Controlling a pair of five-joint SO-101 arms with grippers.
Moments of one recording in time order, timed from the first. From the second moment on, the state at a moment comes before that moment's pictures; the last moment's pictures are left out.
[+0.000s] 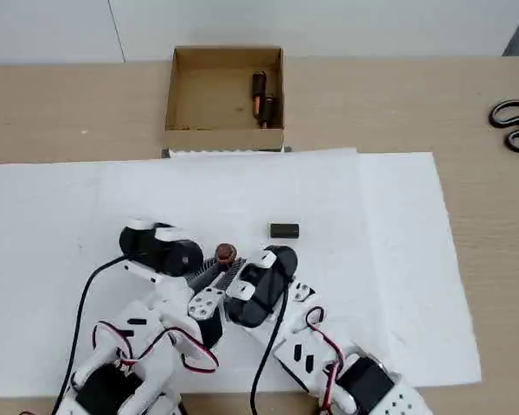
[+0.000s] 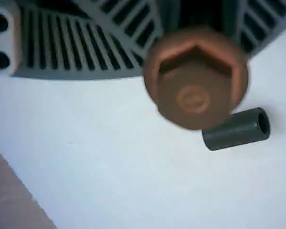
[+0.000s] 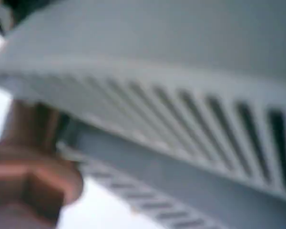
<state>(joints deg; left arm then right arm) 34.2 -103.3 79.5 61.7 26.3 -47.6 -103.0 90.5 40.9 5.2</state>
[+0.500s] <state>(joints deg) 34.0 -103.8 81.1 63.4 19.9 -47.4 -102.9 90.9 41.0 8.3</state>
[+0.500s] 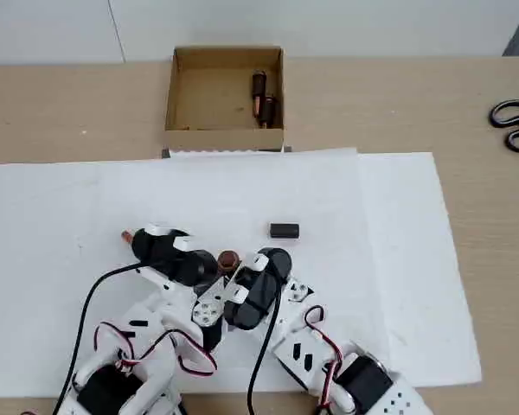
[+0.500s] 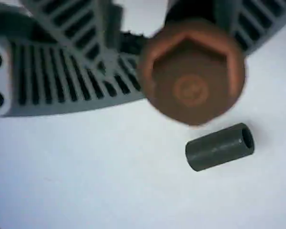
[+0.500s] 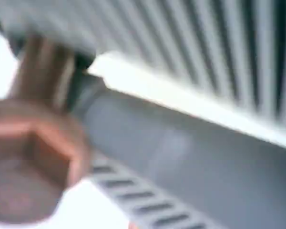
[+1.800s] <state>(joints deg) -2.1 -103.2 90.5 53.2 1.1 -18.1 -90.1 68.0 53.4 -11.5</state>
